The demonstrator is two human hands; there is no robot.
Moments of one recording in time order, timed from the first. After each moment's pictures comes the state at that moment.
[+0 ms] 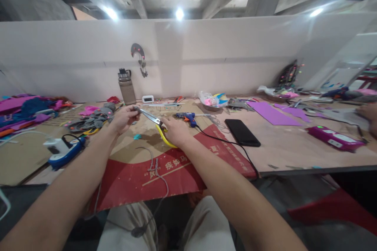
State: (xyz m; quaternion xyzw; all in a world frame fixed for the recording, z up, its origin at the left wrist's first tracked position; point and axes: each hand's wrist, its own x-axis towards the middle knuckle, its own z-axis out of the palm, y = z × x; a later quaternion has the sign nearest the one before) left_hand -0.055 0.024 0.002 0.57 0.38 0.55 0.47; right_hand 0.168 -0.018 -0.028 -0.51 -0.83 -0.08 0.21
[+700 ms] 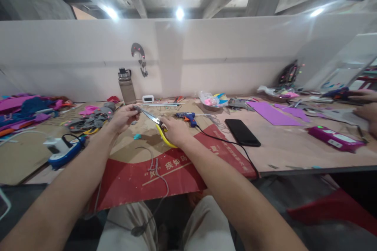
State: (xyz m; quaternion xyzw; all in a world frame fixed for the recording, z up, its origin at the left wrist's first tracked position) left_hand -0.059 0.026 0.004 0.58 0.37 0.54 0.48; right_hand 0.168 -0.019 -0.027 -0.50 -0.84 -0.07 0.22
